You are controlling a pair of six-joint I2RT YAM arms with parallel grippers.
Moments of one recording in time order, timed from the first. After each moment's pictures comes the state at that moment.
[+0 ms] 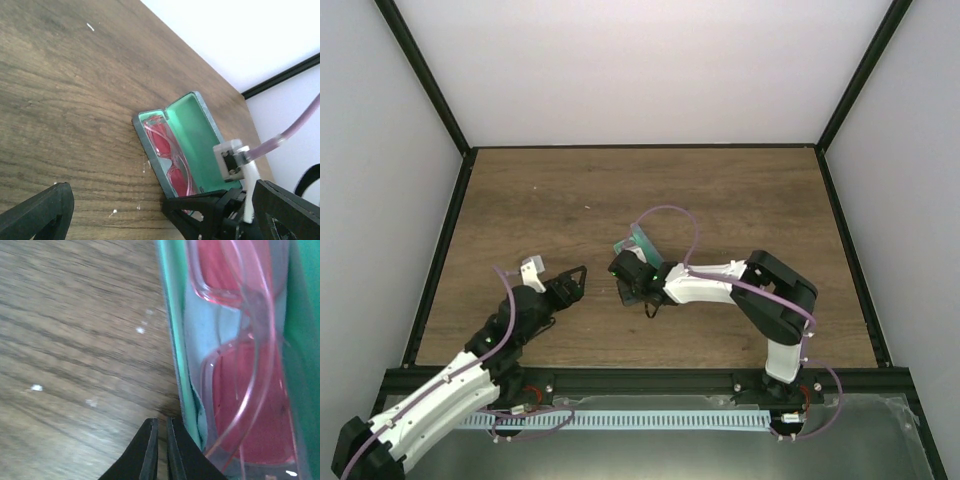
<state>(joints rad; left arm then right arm) -0.67 0.50 0.15 0.01 -0.17 -0.92 1.02 1.83 1.05 -0.27 0.23 0.59</state>
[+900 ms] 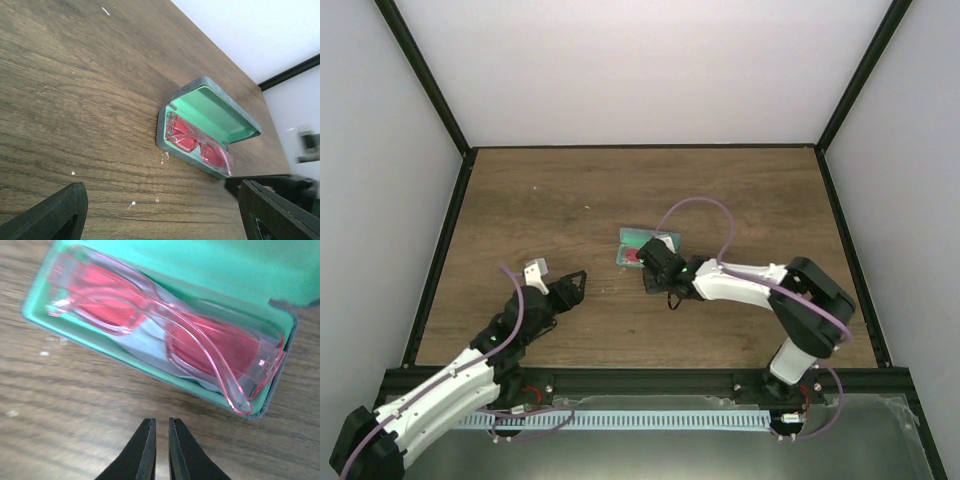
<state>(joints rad) -0.67 0.55 0.13 0.04 -0.18 -0.91 0.90 1.68 0.92 -0.29 0.28 0.60</state>
